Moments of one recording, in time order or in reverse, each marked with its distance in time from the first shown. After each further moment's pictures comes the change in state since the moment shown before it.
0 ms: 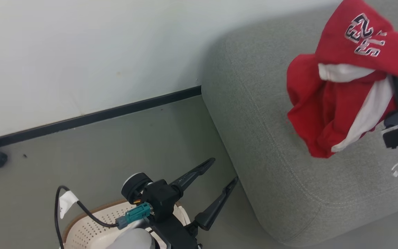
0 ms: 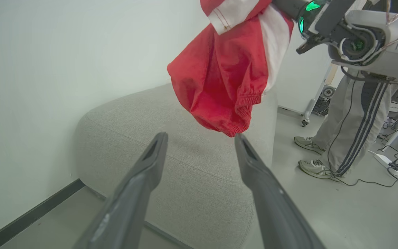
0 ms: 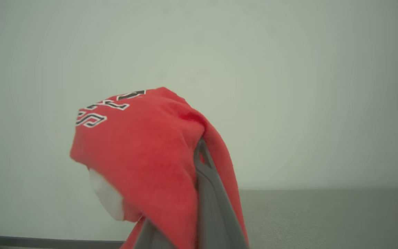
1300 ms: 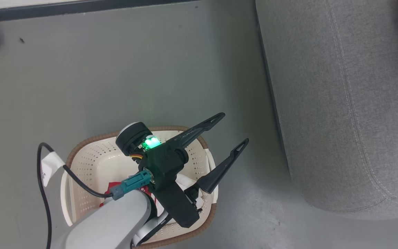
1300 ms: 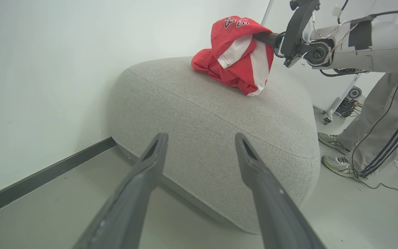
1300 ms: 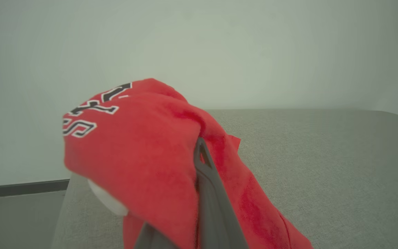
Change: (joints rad) left arm -0.202 0.047 0.001 -0.090 0.070 -0.017 0.044; right arm -0.337 -0.031 -0.091 0.582 -0.034 0.042 -0.007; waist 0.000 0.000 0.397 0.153
